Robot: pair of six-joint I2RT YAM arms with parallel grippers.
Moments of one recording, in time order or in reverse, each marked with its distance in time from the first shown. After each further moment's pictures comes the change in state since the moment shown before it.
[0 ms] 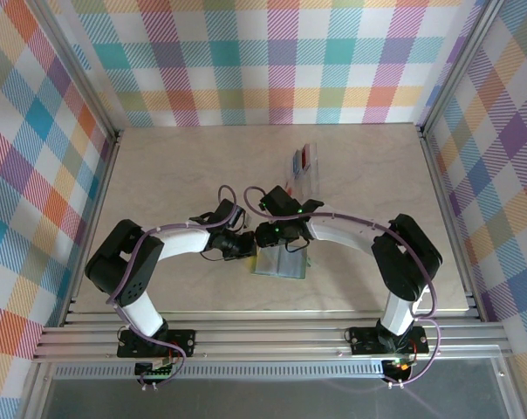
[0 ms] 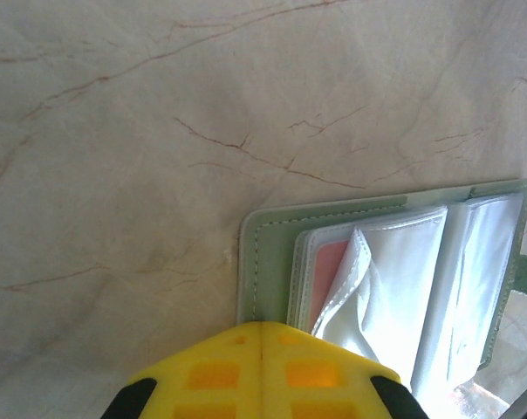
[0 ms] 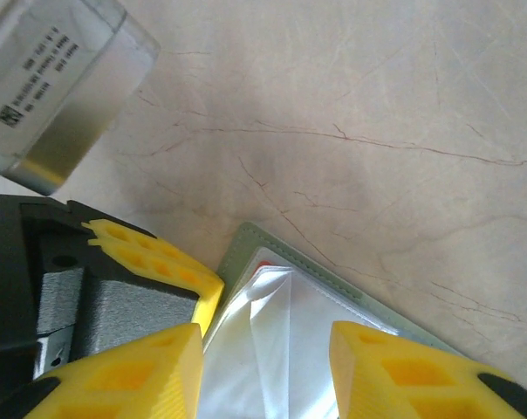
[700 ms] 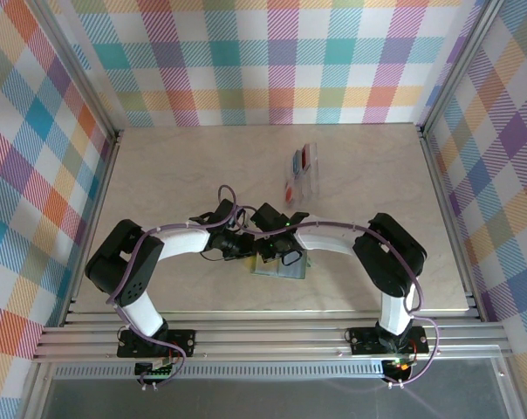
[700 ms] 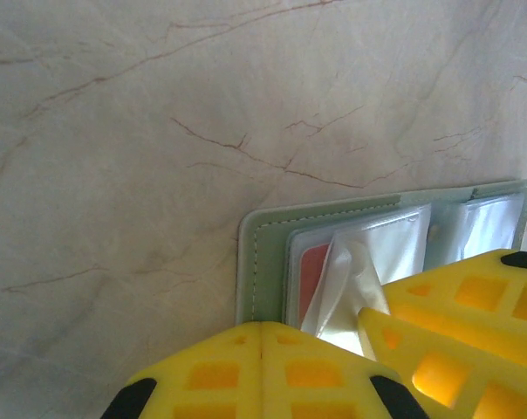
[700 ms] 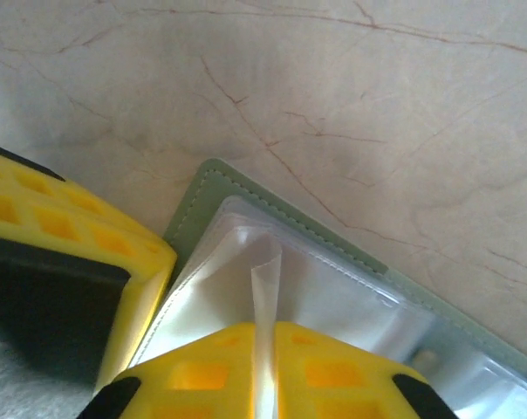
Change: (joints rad) left arm 0.000 0.000 0.000 0.003 0.003 0.004; right arm 0.076 0.082 -0.038 0.011 0.095 -0.013
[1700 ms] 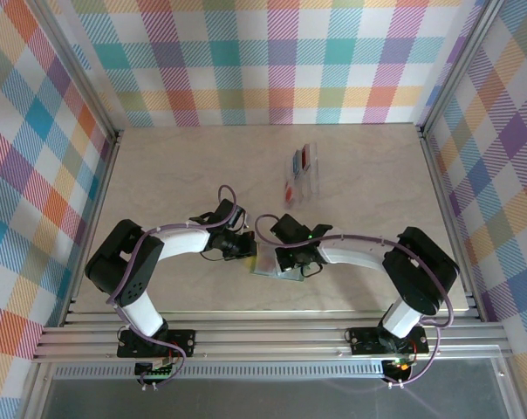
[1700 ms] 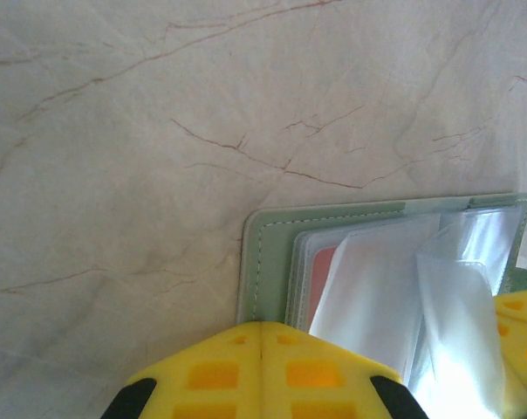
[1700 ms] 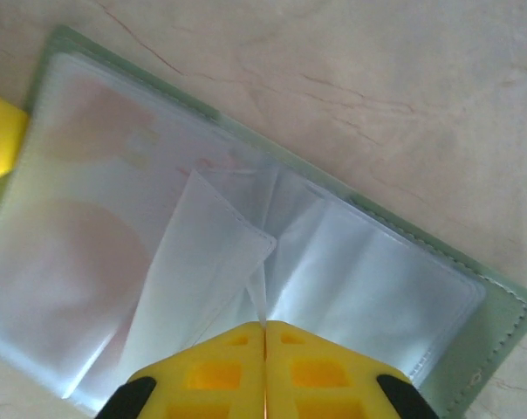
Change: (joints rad) left arm 0.001 0.000 0.000 0.001 0.000 0.000; right arm -0.026 -0.217 -0.254 0.035 0.069 0.060
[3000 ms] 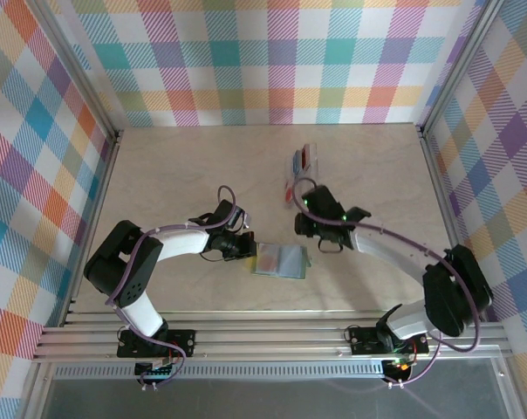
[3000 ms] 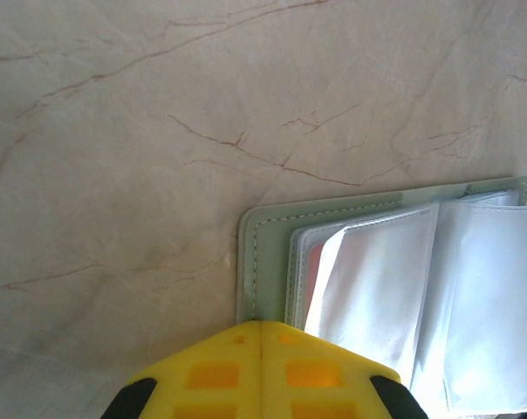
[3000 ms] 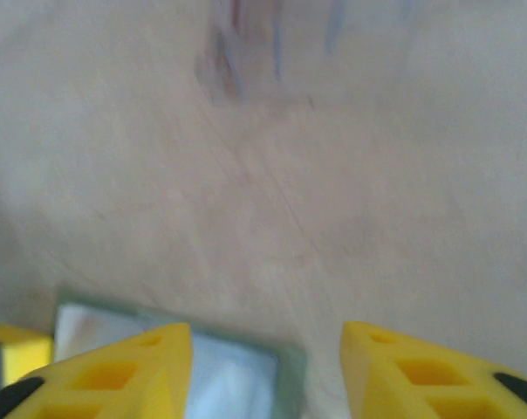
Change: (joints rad) left arm 0.002 -0.011 -0.013 0.013 0.002 0.000; right arm -0.229 -0.178 0.086 -0.016 0.062 0.063
